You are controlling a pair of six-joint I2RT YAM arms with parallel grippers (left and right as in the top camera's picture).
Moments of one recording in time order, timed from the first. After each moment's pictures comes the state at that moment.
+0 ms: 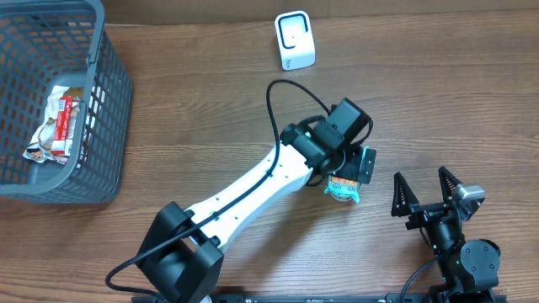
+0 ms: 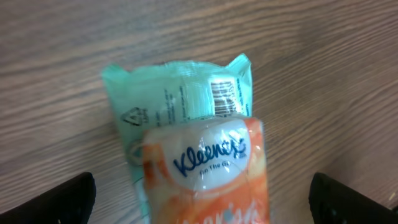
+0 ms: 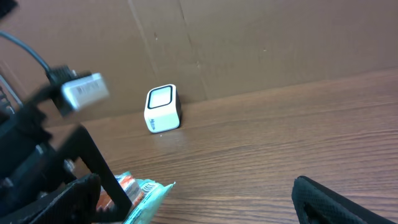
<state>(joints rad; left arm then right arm) -0.79 1.80 1.45 -0.78 0.10 -0.53 0.14 0.02 0.02 -0.03 -0.07 0.28</state>
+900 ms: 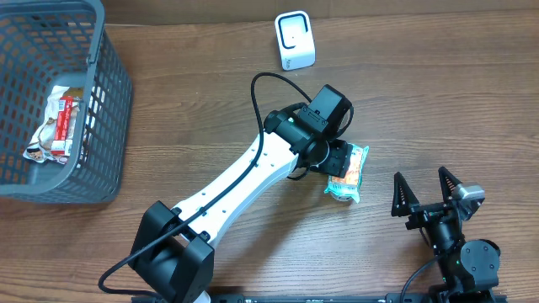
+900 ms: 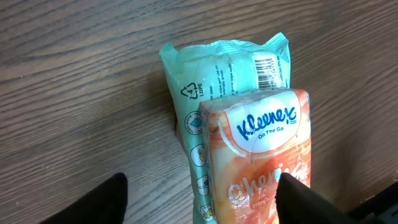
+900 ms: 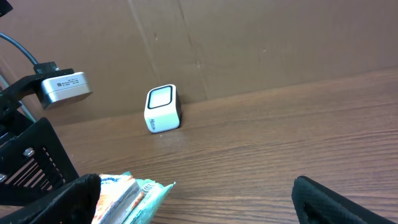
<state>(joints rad) -0.71 1.79 1.49 -0.92 0.17 -0.43 0.14 0.02 0.02 -0.03 -0.07 0.28</state>
